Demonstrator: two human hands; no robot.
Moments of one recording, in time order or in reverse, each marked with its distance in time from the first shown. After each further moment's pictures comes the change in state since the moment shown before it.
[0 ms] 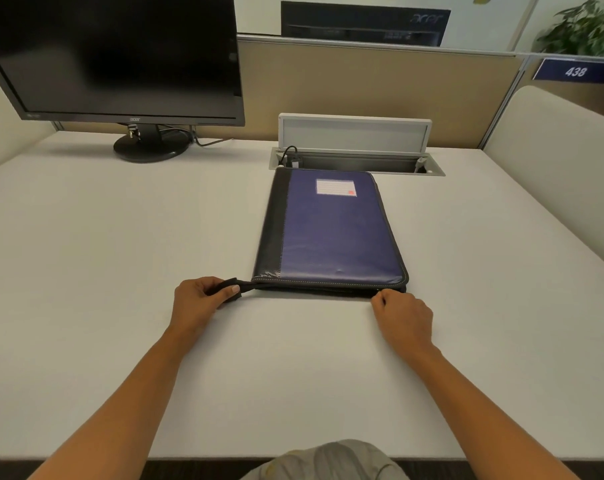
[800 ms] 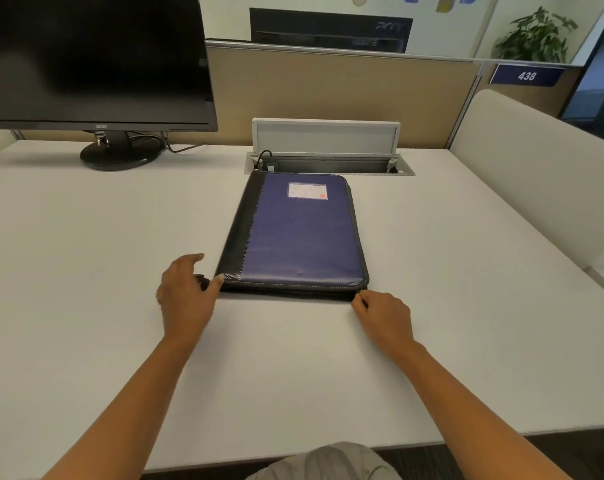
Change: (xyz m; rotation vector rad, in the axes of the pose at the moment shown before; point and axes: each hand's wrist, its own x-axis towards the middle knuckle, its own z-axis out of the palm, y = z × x) left_hand -0.005 0.026 0.026 0.529 0.292 0.254; right_hand -0.007 0.009 -0.009 0.091 -0.080 -0.067
